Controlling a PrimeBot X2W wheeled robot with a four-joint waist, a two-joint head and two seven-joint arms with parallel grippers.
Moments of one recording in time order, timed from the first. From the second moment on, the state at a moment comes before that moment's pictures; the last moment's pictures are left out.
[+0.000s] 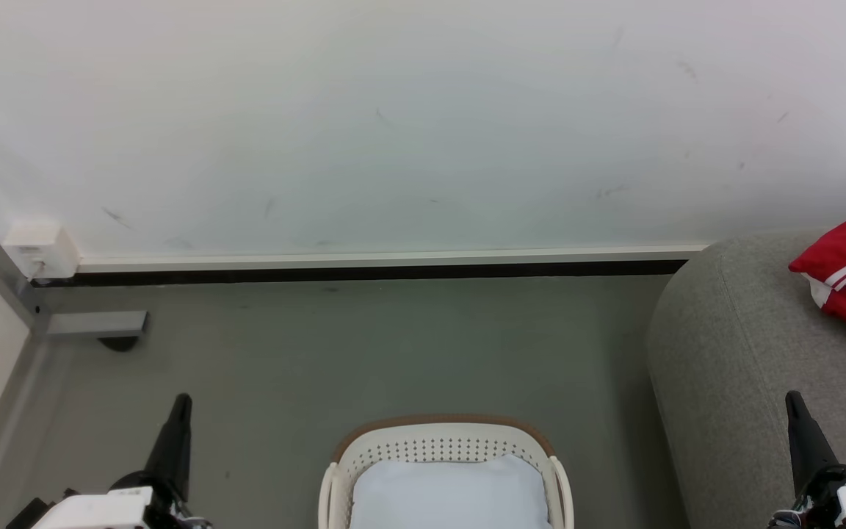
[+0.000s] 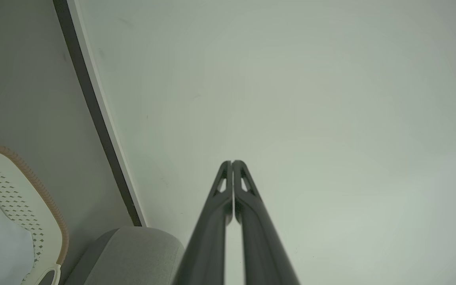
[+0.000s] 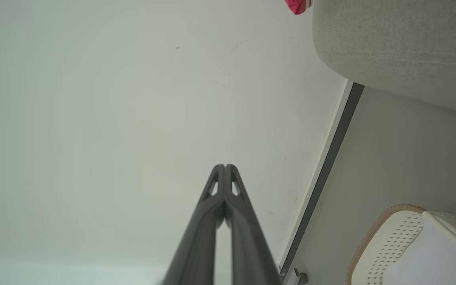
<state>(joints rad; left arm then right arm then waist) -0.10 0.05 0.11 0.25 -1.61 -0.13 0.11 -0.10 -0.05 -0.11 0.25 1.61 0.13 0.11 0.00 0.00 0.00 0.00</state>
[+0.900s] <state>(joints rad) -0.10 0.05 0.11 0.25 -1.61 -0.13 0.11 -0.10 -0.05 -0.11 0.25 1.61 0.13 0.11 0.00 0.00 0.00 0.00</state>
